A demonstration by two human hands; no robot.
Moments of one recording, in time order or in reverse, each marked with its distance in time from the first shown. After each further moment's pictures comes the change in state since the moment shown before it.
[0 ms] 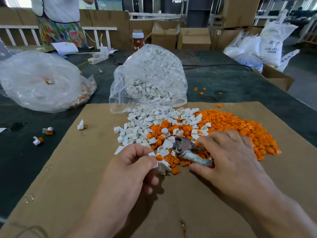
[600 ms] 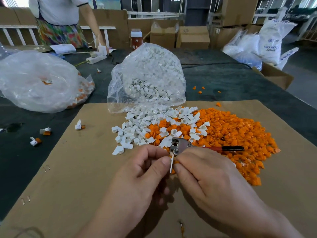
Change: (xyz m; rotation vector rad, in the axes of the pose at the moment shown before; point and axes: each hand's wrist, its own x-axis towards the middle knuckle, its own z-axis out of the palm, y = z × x) left_hand -0.013 0.002 0.011 -0.032 -0.234 0.153; right_hand -0.015 -0.036 -0.006 0.434 0.238 -0.356
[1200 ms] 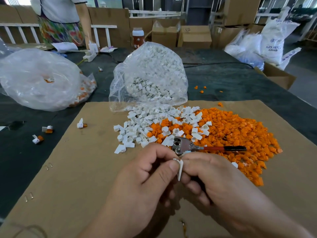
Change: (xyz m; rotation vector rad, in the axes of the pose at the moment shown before) left_hand -0.008 -0.001 -0.002 0.157 -0.049 0.215; right_hand 0.003 -0.009 -0.003 1.135 -0.331 0.738
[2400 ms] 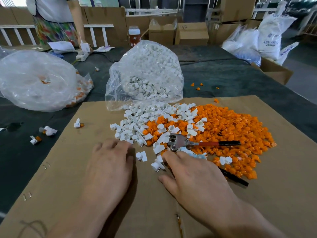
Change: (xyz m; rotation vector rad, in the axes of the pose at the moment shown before) left_hand 0.025 -0.032 -0.040 1.161 0.198 -0.125; right_hand 0.016 0.030 0.012 -1.368 0.315 -0.445
